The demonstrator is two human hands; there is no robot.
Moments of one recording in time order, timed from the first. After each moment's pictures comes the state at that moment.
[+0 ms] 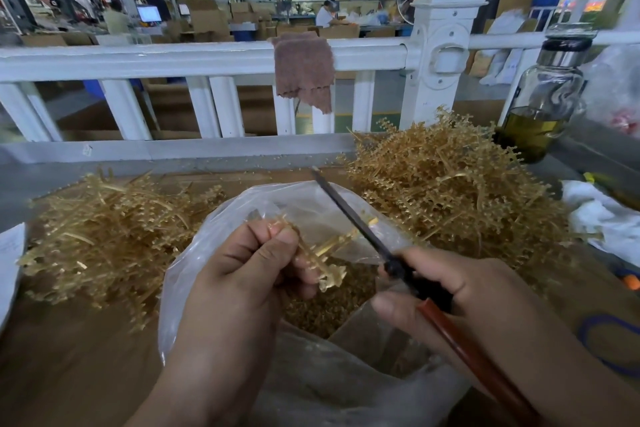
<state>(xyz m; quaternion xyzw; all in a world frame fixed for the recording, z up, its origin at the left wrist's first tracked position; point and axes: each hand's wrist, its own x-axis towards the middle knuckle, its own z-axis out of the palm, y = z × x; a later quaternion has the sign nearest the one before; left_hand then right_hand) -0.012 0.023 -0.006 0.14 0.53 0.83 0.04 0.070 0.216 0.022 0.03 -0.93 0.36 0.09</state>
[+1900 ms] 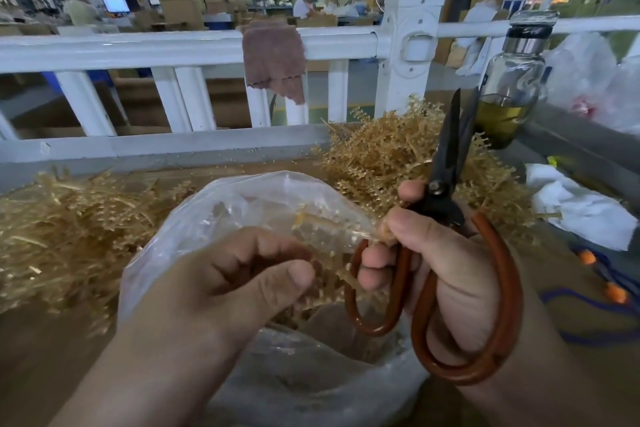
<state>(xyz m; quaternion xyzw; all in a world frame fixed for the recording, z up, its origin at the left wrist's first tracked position) 0.006 0.010 0.017 0.22 0.74 0.63 0.08 0.055 0.196 0.010 0.02 -0.43 0.89 0.16</state>
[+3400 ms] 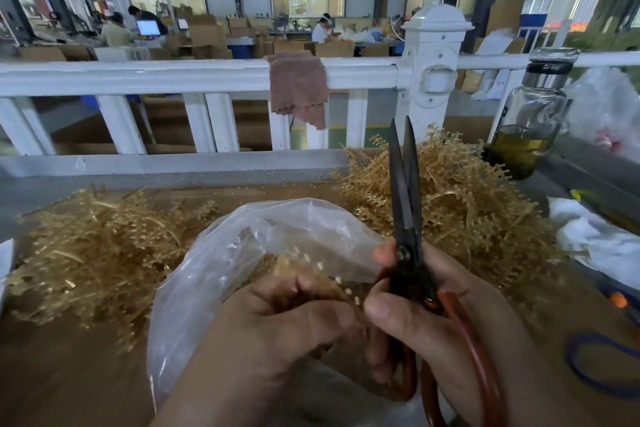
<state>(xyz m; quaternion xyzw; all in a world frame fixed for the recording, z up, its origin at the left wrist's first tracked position) 0.006 0.029 0.008 0.19 0.55 0.79 0.22 0.070 0.200 0.007 0.04 -0.70 0.71 0.12</state>
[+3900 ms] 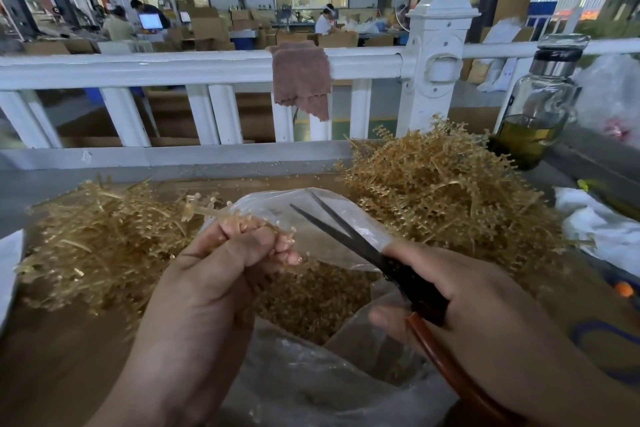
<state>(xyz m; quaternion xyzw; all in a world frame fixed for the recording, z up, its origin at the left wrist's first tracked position) -0.012 0.007 0.009 0.10 0.48 0.87 0.07 0.073 0.220 0.028 0.03 -0.95 0.29 0.08</state>
